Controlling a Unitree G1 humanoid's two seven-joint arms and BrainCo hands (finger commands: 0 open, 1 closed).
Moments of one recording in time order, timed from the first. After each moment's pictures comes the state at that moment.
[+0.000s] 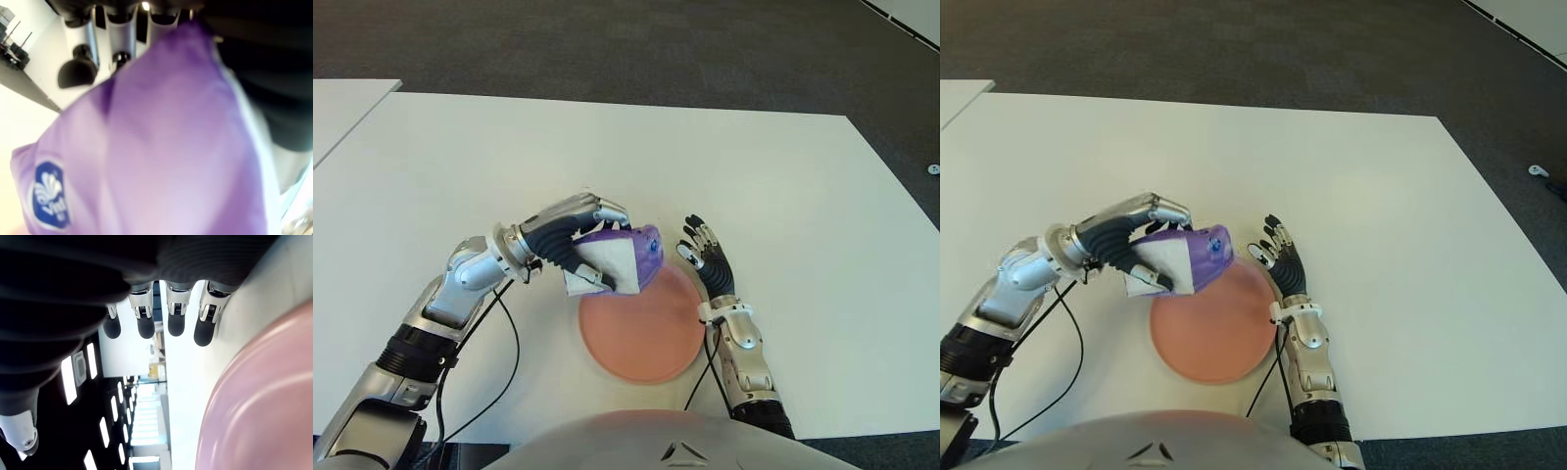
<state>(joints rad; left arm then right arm) -0.16 0.57 -0.22 -0.06 0.17 -0.67 -0.44 0.11 0.01 0.04 0.19 0.05 -0.23 0.13</state>
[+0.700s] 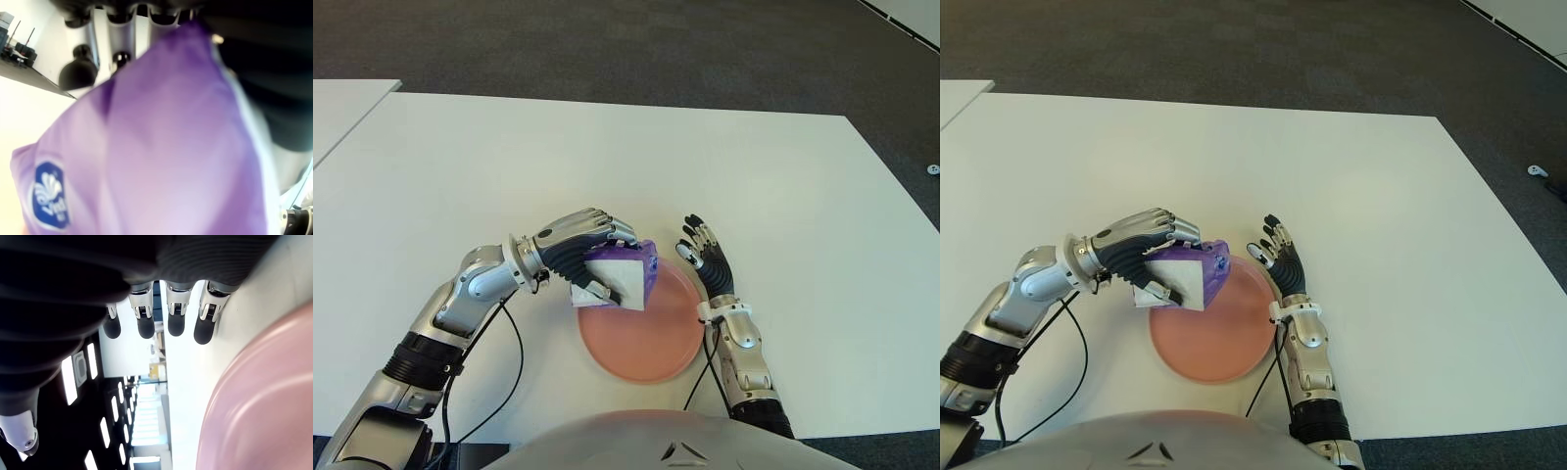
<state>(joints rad) -0.13 0.52 -0.22 -0.06 0.36 -0.72 -0.38 0.10 0.01 0.04 0.20 0.05 -0.23 0.12</state>
